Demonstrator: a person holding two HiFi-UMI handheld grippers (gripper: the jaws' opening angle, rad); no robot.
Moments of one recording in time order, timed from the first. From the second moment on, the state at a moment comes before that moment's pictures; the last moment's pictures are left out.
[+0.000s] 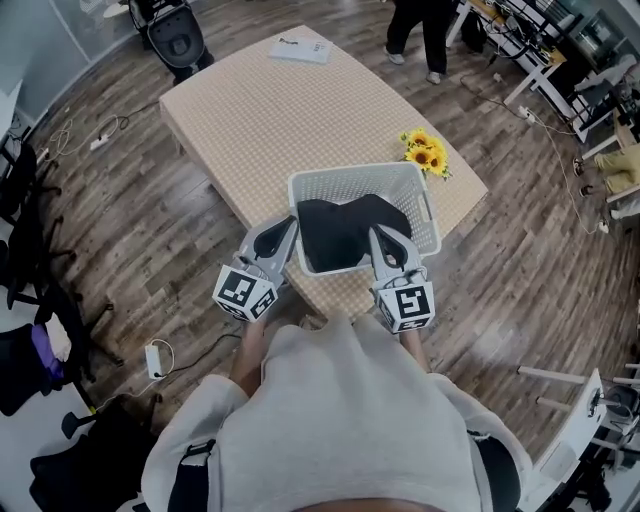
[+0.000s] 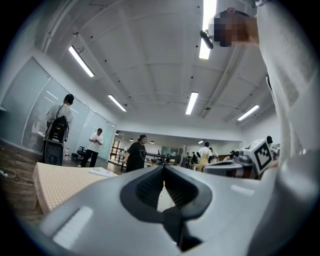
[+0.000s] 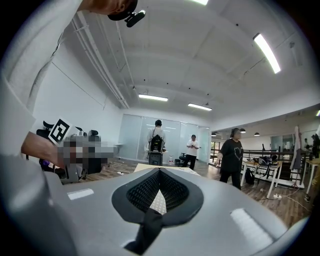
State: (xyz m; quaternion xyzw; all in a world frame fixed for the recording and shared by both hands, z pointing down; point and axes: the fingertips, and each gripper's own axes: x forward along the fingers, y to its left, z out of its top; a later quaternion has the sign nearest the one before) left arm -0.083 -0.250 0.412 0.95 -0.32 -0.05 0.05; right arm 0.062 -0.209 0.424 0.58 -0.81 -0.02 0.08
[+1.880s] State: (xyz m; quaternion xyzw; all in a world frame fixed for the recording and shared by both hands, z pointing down) left arm -0.087 -0.280 0.456 0.89 -0.45 0.02 0.08; right arm 0.116 -0.264 0.454 0.53 -0.84 0.05 0.10
